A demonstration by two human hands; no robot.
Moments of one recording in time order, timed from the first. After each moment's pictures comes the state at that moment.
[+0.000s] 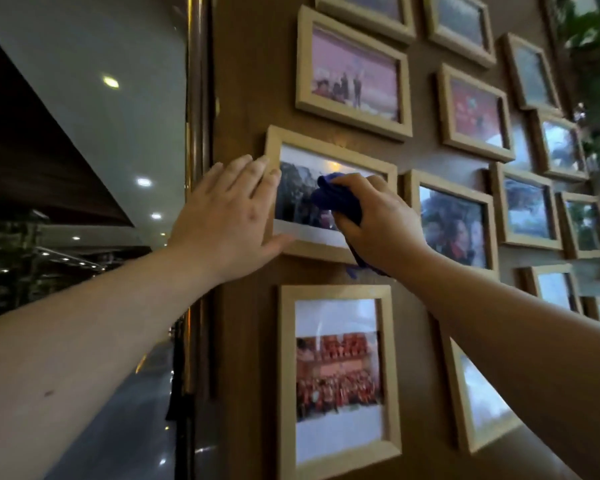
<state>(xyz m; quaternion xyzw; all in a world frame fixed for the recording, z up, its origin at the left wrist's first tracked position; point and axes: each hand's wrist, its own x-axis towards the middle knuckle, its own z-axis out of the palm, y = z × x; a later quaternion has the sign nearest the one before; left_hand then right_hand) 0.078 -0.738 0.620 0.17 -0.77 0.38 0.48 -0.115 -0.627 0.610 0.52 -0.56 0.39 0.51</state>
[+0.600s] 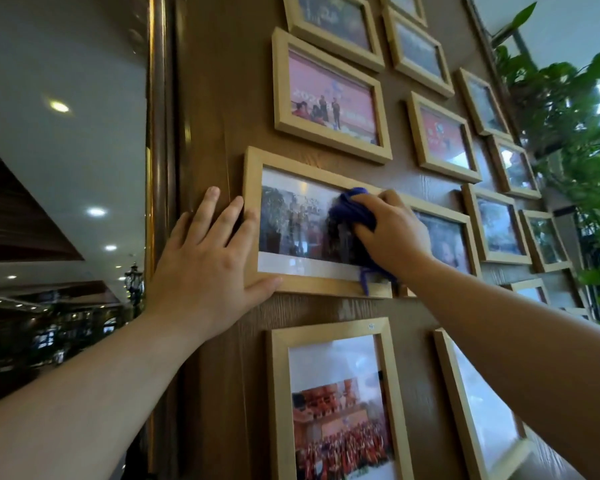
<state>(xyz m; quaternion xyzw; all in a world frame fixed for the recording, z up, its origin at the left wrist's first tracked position) 0.048 -0.792 0.615 0.13 -0.77 0.33 0.53 -0.191 -0.650 0.642 0.40 -0.63 0.40 0.53</state>
